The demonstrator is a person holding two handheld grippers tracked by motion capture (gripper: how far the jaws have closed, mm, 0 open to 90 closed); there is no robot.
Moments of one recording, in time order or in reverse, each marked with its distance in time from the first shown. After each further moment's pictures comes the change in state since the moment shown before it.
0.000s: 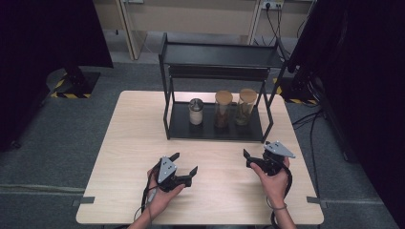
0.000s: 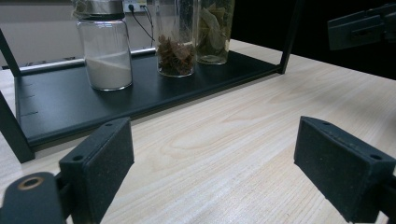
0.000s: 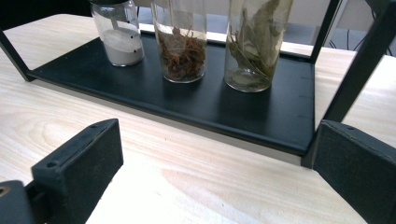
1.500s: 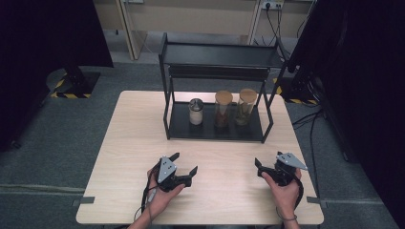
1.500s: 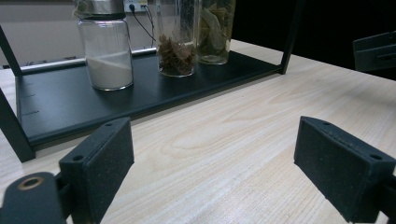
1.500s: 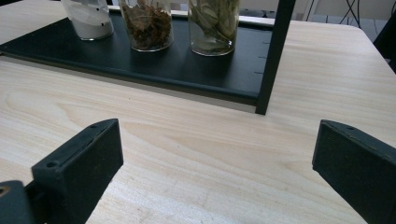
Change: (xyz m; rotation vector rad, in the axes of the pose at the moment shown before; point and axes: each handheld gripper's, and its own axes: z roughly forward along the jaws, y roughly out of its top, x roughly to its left) left arm 0.000 0.000 0.000 0.001 0.002 -0.003; right arm -0.027 -0.035 -0.024 0.015 -0.058 0.035
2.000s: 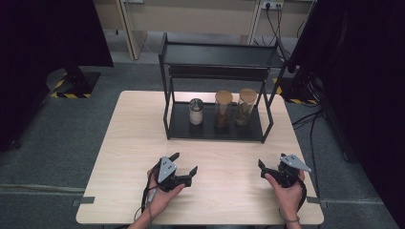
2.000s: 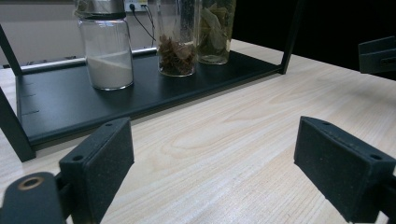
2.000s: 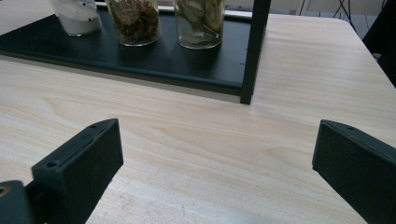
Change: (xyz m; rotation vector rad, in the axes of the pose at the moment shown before) left arm 0.000 0.000 0.000 0.002 0.001 0.001; right arm -0.009 -0.007 -0.004 0.004 -0.021 0.010
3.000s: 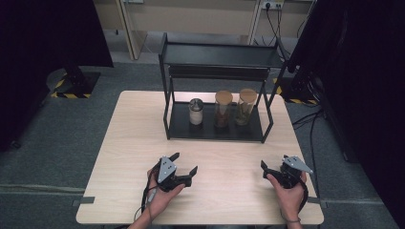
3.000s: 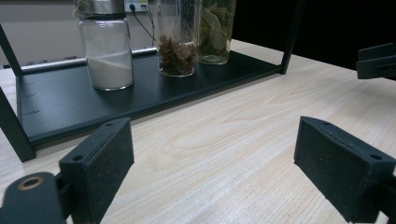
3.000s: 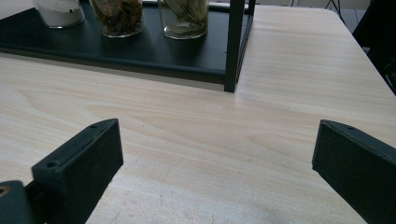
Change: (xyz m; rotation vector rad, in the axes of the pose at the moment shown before) left arm 0.000 0.000 0.000 -0.001 0.000 0.000; right arm -0.009 -0.009 0.002 0.009 -0.031 0.016
